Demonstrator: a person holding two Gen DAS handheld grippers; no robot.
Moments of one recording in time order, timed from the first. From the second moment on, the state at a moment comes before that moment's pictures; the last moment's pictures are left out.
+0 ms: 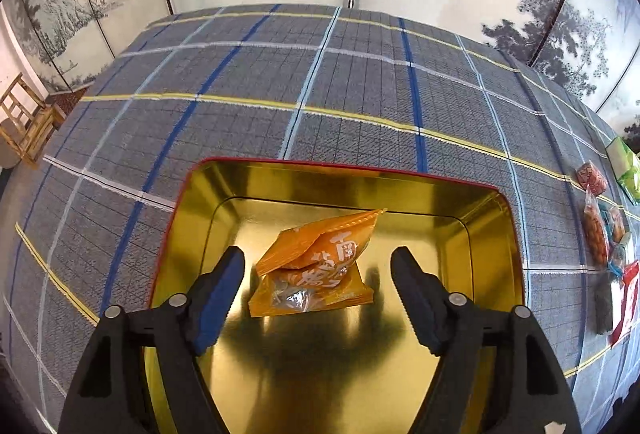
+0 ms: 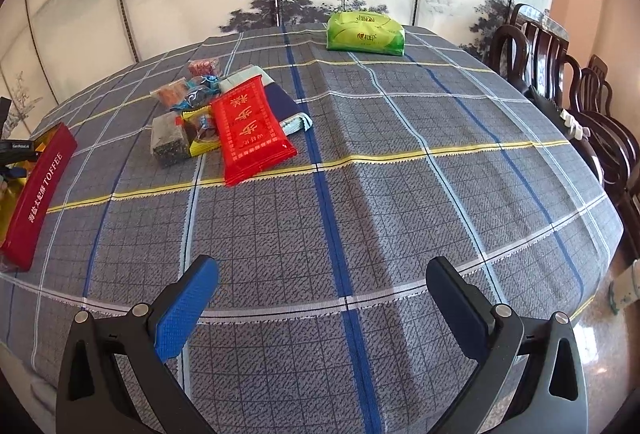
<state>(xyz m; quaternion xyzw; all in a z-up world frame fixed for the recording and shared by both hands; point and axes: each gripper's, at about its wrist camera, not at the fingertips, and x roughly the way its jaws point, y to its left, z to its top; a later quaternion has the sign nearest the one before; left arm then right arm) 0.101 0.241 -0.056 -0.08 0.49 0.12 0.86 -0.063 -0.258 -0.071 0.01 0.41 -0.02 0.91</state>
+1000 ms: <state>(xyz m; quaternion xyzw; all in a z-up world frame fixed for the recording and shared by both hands) -0.169 0.187 -0.022 -0.18 0.35 0.02 0.92 0.087 -0.206 -0.094 -0.11 0.41 0.08 0.90</state>
